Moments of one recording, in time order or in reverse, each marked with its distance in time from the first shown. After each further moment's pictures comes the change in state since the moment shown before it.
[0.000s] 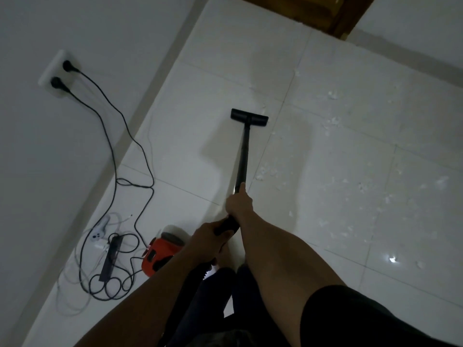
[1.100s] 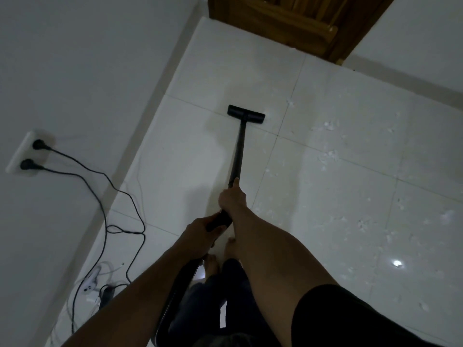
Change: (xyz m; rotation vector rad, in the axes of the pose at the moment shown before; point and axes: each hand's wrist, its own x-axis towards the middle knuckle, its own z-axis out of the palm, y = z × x) left_hand 0.162 0.200 -0.114 0.086 0.035 -0.025; right_hand 0.148 -0.205 -0.117 0.082 -0.012 -0.002
